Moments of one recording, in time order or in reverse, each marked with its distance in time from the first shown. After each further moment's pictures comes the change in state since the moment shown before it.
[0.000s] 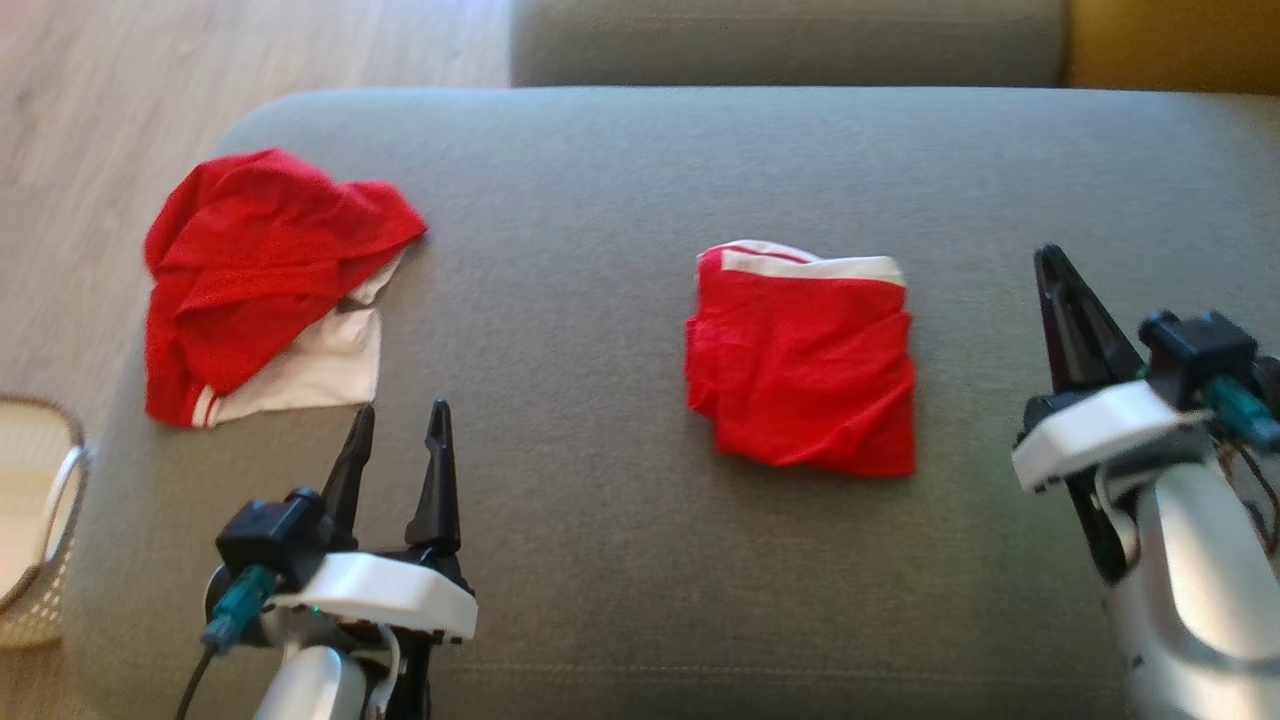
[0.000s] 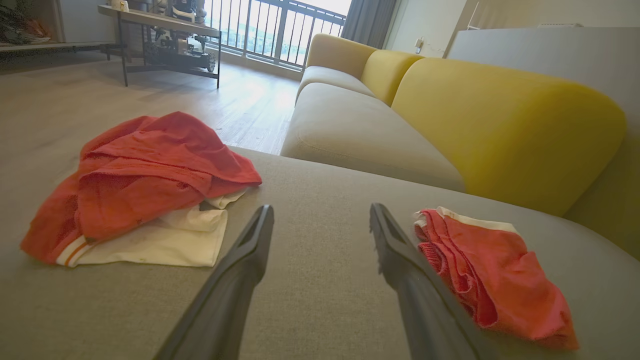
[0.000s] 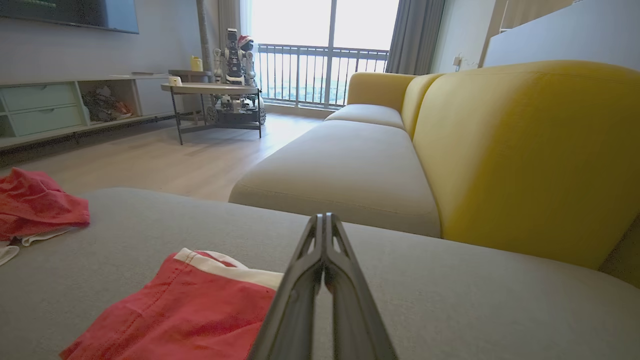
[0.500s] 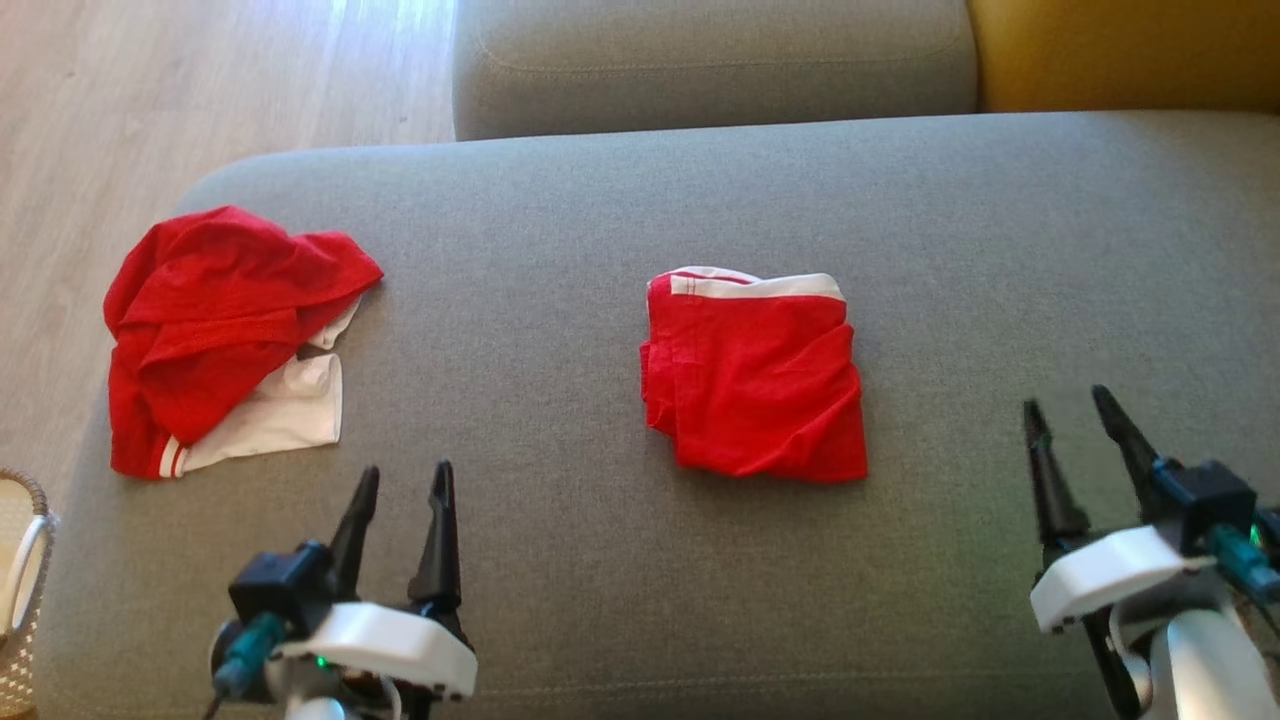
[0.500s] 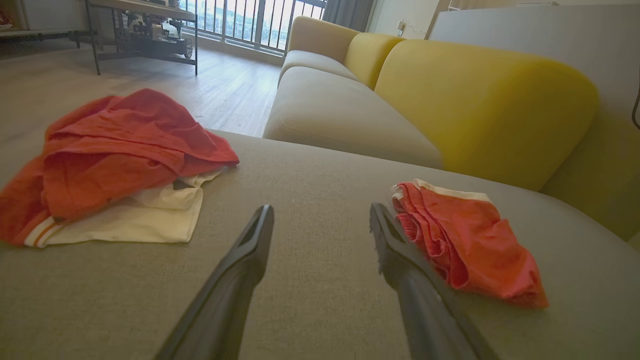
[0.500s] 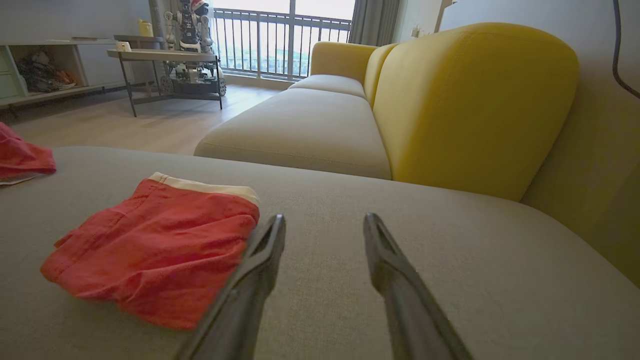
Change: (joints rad) left arm 0.072 0.000 0.012 0.030 0.009 -0.016 0.000; right arm 0.286 0.042 -0.091 -0.161 -0.081 0.000 0.002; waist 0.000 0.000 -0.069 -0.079
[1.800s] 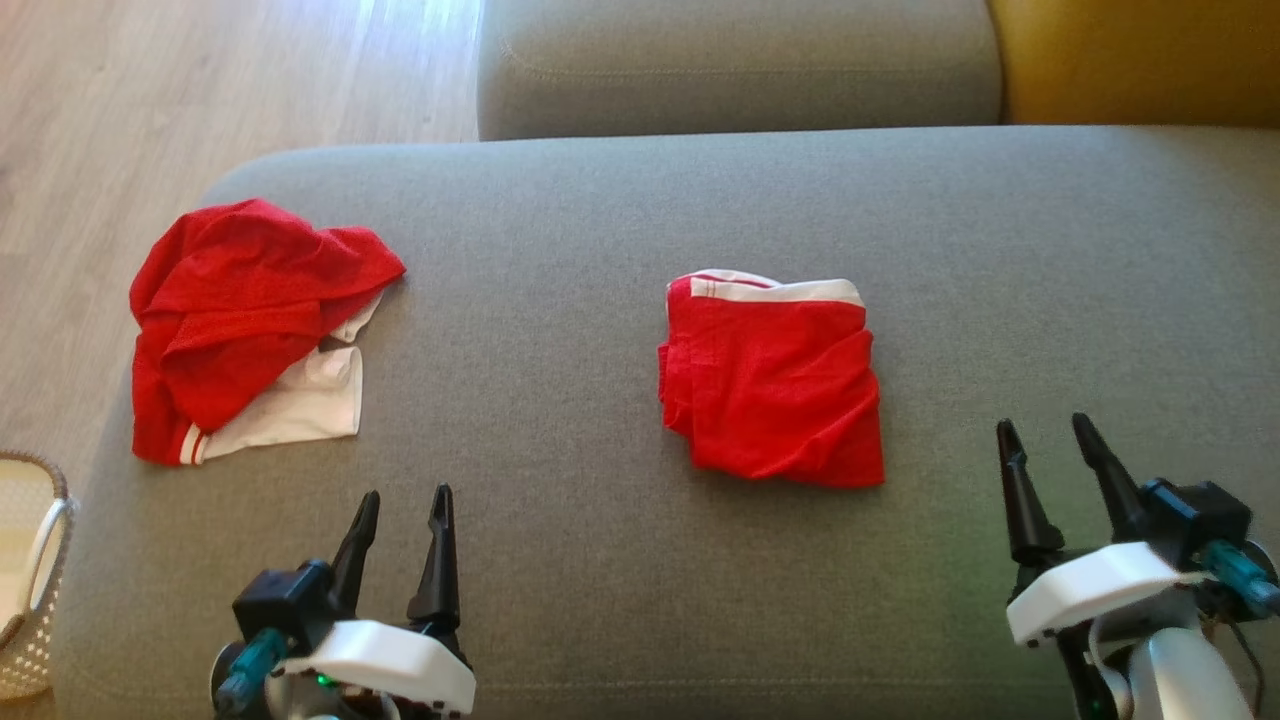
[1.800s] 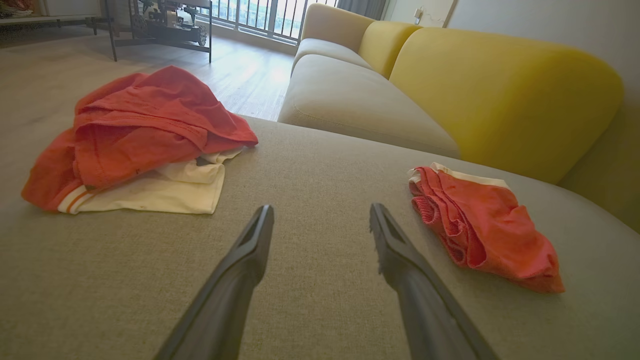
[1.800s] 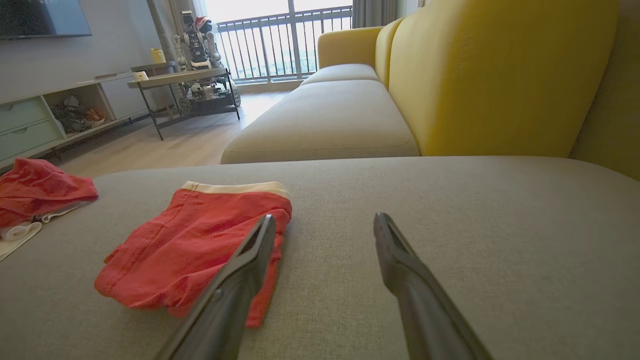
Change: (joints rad) left arm 0.024 0.000 0.001 0.024 0.000 0.001 0.000; right arm 0.012 0.012 0.040 0.060 0.175 0.000 -0.002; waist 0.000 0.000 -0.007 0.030
